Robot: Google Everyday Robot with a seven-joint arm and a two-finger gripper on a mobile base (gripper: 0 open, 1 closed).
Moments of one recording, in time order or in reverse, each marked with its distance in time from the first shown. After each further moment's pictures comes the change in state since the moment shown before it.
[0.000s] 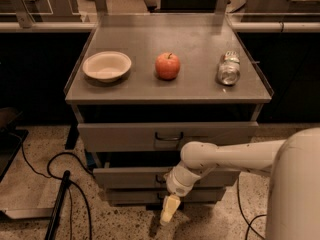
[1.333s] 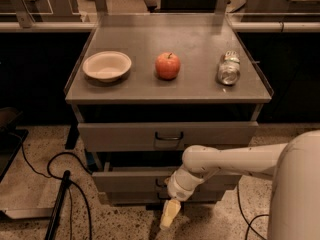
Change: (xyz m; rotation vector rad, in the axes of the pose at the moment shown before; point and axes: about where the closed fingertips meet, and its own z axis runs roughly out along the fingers) arm 0.007 0.017 0.004 -0.029 -0.014 0.050
